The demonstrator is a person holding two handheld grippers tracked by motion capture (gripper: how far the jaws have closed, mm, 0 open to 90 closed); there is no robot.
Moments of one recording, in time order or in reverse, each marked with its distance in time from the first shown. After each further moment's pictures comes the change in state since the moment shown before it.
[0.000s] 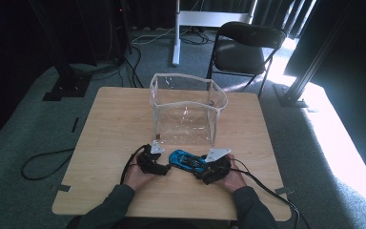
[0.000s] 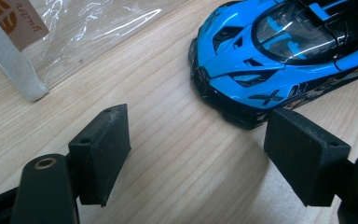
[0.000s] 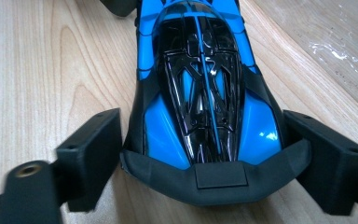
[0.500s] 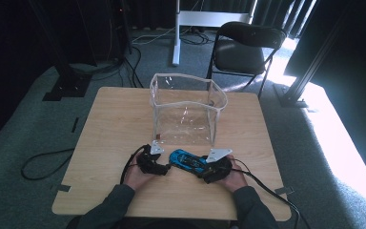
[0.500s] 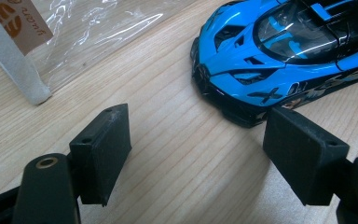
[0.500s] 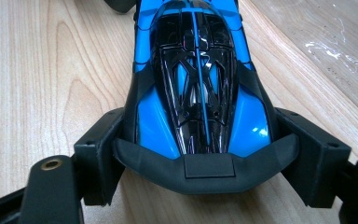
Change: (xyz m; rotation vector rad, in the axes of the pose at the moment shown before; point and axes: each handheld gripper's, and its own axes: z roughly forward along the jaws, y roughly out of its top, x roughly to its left) left arm 0.000 -0.003 0.001 -0.021 0.009 0.013; right arm -0.001 -0.002 -0.003 0.002 -0.011 -0.003
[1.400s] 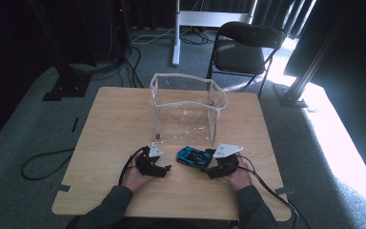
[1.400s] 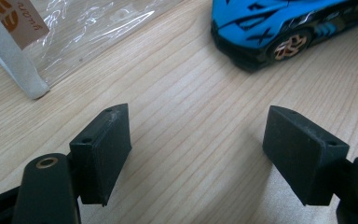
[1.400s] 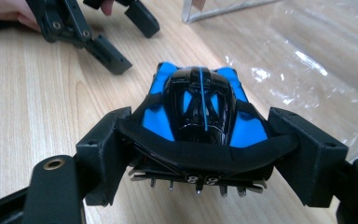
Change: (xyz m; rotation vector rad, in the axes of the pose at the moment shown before) left arm -0.002 -0.006 -0.004 -0.009 -0.006 0.023; right arm 0.000 0.019 -0.038 -0.132 -0.048 0.011
